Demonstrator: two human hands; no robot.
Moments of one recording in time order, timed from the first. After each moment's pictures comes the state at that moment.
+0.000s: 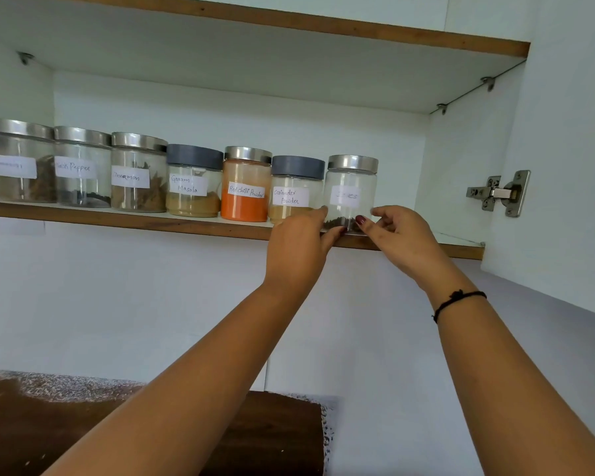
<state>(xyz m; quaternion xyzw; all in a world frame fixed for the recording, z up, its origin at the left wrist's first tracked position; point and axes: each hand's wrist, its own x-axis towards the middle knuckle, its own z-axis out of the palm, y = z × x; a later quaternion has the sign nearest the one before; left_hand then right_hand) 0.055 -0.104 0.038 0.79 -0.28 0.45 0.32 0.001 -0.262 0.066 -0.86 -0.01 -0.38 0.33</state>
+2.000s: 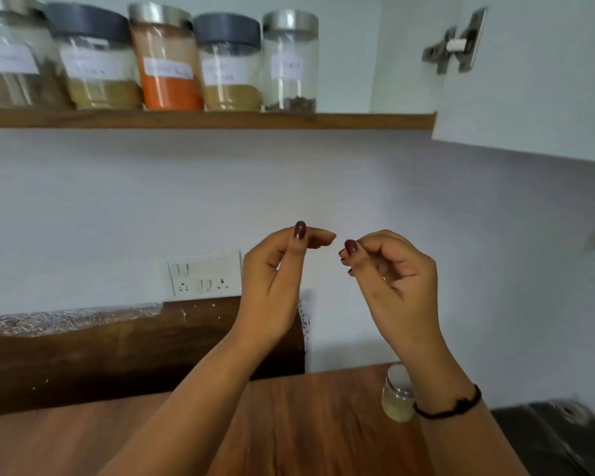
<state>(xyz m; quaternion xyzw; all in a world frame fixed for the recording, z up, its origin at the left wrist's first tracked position) -0.061 -0.097 -0.113 0.60 -0.38 0.16 0.68 -0.126 -0.230 -0.116 -0.72 -0.07 -0.51 0.45</state>
